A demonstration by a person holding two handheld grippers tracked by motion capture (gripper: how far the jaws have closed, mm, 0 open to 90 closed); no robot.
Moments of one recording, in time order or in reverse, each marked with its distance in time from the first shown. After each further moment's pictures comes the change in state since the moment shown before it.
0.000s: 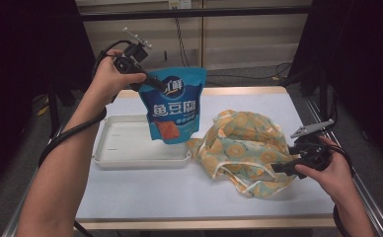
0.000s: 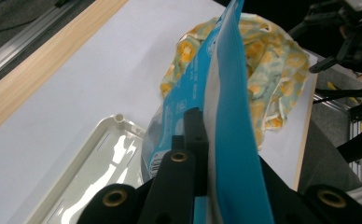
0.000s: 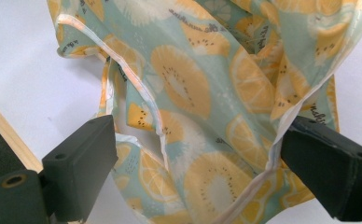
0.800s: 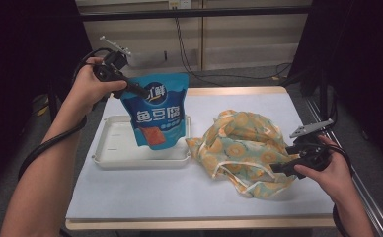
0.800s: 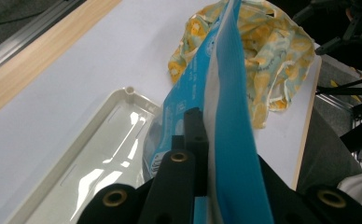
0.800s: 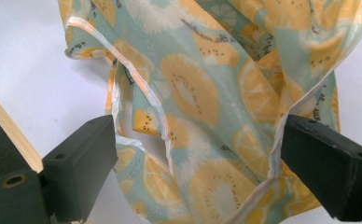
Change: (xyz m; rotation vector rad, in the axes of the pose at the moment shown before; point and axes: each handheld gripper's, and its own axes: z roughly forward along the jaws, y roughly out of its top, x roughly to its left) left arm 0.005 -0.041 -0.027 -0.023 0.023 -0.033; right arm 0.004 0.002 -0.001 -0.006 0.010 -0.008
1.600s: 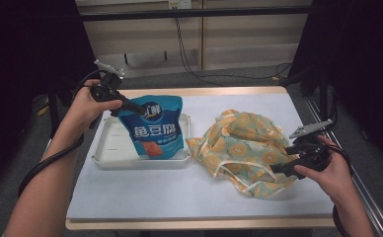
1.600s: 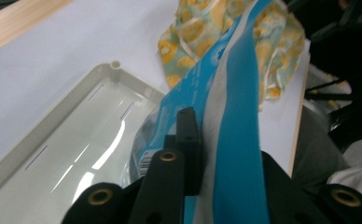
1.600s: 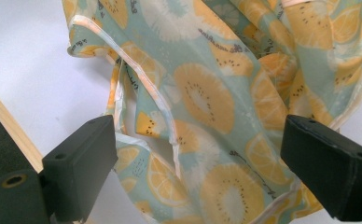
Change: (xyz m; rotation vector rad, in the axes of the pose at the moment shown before) left arm 0.009 -0.049 0.019 -0.058 -0.082 -0.062; right arm 0.001 0.000 0.000 0.004 0.002 -0.005
